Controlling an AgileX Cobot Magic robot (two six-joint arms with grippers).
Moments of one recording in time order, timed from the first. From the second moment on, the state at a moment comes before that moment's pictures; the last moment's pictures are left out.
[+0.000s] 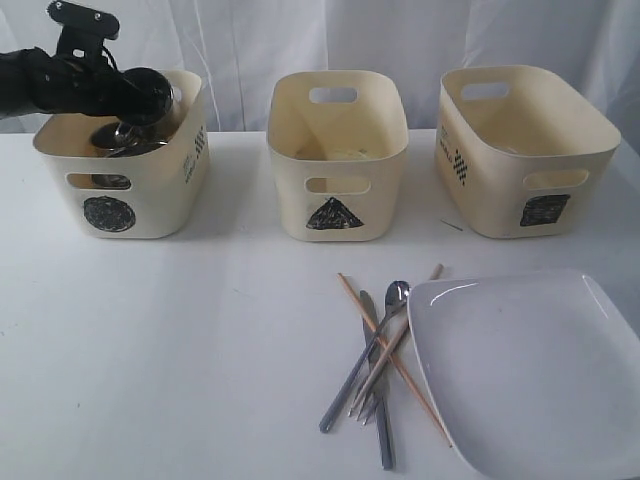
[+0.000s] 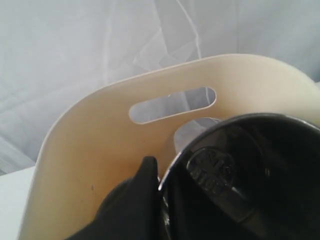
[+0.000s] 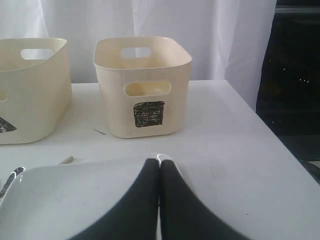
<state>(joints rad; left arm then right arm) -0.14 2.14 -1.69 -0.23 0.05 0.45 -0.21 0.01 -0.01 0.11 0.22 -0.07</state>
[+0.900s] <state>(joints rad) -0.16 1.91 -1.69 -0.23 0.42 0.32 -0.21 0.01 -0.01 0.11 0.22 -0.07</state>
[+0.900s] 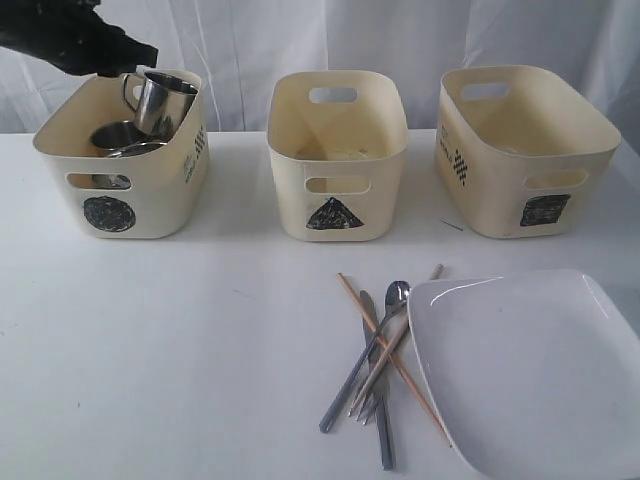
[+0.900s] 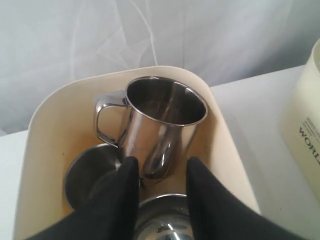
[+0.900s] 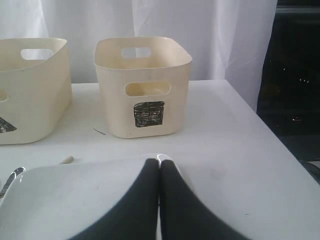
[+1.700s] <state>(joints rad) -0.16 1.44 -1.26 -0.24 0.45 0.32 -0.21 0.01 -0.01 0.11 0.22 -0.07</state>
